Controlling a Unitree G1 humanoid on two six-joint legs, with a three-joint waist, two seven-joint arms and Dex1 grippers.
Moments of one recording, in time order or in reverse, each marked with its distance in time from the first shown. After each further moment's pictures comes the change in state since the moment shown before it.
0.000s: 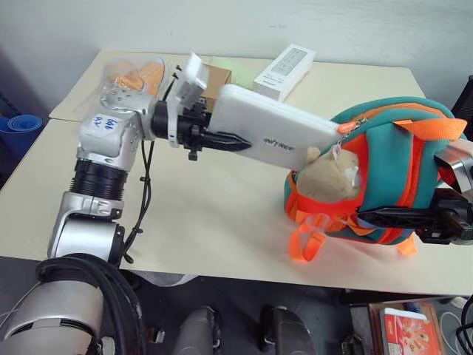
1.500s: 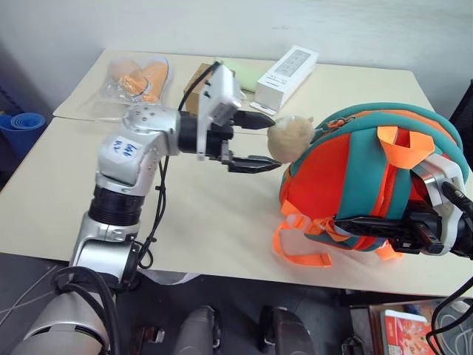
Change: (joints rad) left arm 0.133 -0.125 -0.014 -0.356 0.110 0.051 0.362; right arm 0.048 0.127 0.029 -0.111 0.055 -0.047 -0.137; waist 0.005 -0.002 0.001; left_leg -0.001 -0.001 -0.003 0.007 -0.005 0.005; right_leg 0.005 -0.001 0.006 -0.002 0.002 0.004
